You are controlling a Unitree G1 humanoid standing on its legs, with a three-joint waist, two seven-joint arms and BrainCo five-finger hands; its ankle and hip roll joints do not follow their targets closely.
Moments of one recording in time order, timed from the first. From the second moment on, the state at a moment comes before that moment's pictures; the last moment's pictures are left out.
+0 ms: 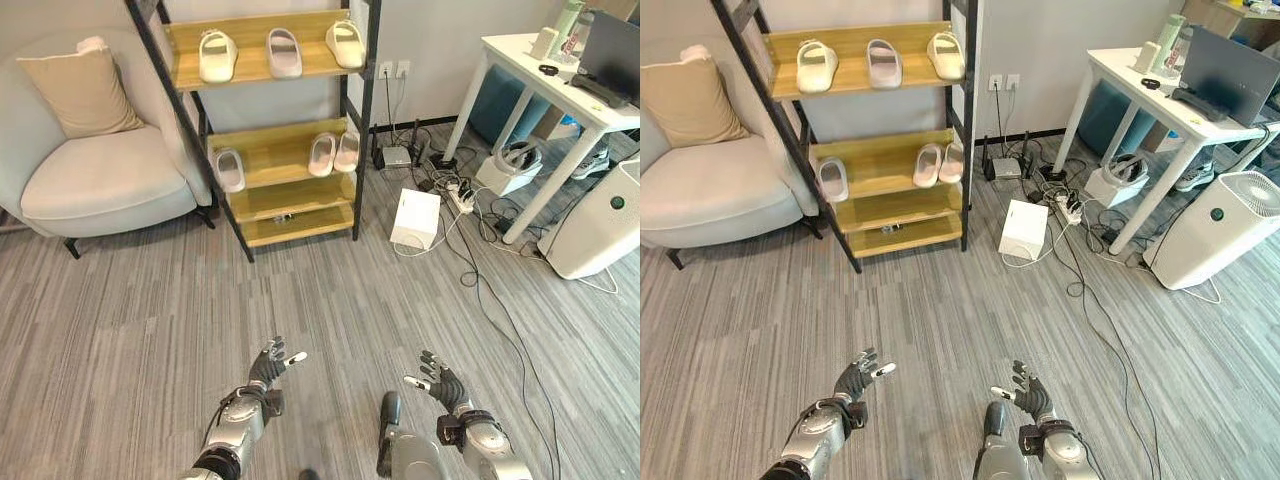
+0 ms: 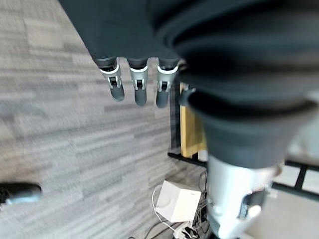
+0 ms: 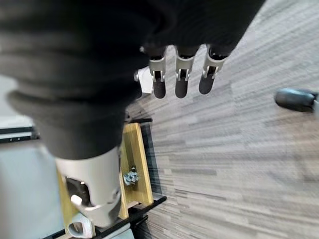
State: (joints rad) left arm -0.14 0.16 -0.24 0.91 -0.41 -0.18 0.02; right arm 0.03 -0.24 0.24 0.66 0.34 -0.17 0.00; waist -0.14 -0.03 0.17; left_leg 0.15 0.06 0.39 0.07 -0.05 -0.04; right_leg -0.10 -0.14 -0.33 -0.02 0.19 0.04
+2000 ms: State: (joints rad) left arm -0.18 0.22 -0.23 0.91 -0.37 -0.20 0.03; right arm 0.04 -0.27 0.23 0.63 0.33 -0.16 0.03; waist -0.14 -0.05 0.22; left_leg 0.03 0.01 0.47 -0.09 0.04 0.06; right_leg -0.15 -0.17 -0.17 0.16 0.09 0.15
